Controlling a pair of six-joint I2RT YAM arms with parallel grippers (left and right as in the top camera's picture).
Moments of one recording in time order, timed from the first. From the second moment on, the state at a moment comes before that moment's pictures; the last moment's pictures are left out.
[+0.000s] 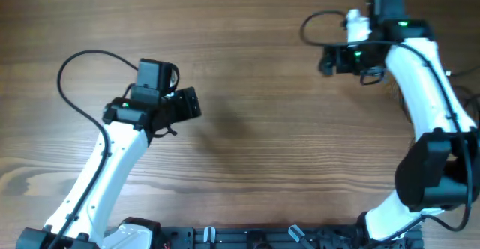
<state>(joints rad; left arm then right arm) -0.21 1.34 0.96 -0.73 0.04 -0.45 0.05 1.82 1.53 -1.03 -0.19 -0.04</state>
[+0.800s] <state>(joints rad) -0.24 1.11 0.80 -0.94 -0.02 -0.50 0.10 1.45 1.30 -1.01 -0.16 -0.01</state>
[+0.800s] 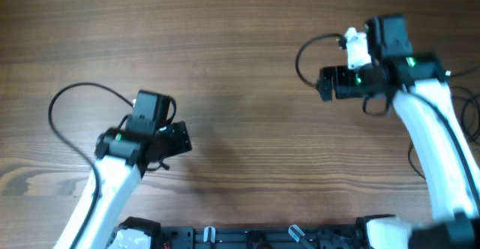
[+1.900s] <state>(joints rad) -0.24 0.64 0.70 -0.90 -0.01 -0.51 0.10 1.05 0.96 -0.85 -0.16 0.00</state>
